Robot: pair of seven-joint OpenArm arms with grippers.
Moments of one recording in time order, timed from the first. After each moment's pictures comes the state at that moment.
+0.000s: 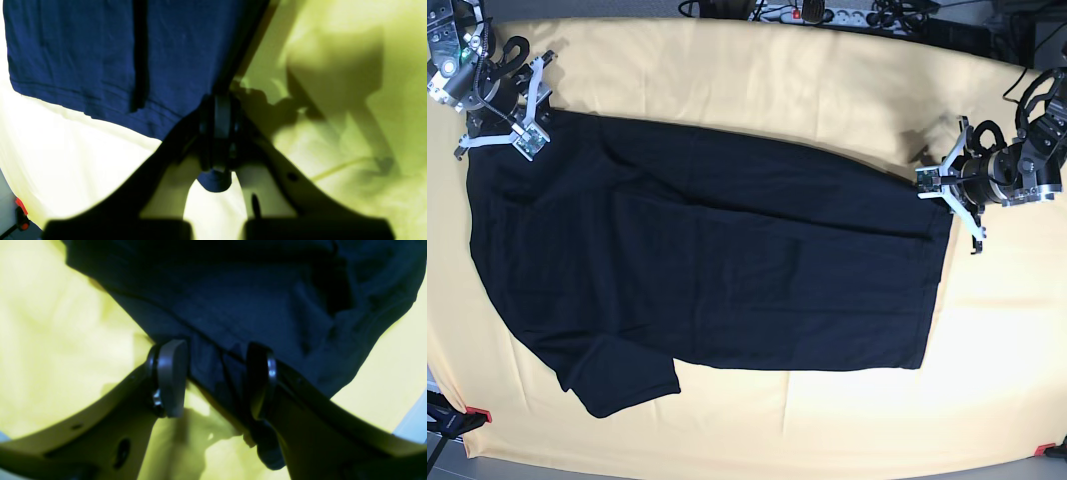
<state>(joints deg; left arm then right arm) -3.2 -59.8 26.3 101.0 -1.4 -45.3 19.4 -33.7 39.4 8.6 119.8 14.2 26.9 -52.3</state>
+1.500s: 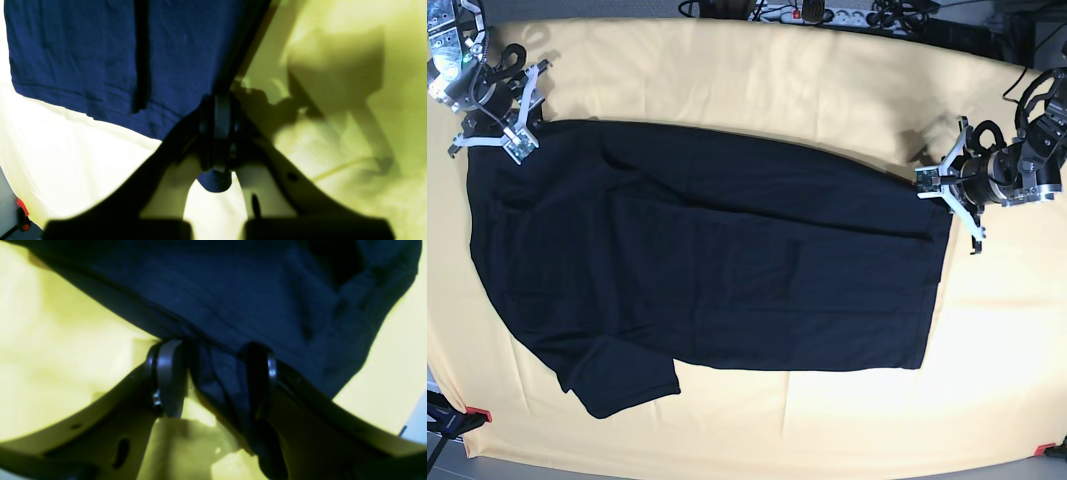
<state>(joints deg) -3.2 -59.8 26.3 101.3 -1.4 -45.3 19.4 -33.3 38.7 8.3 112.5 10.7 23.7 -43.5</state>
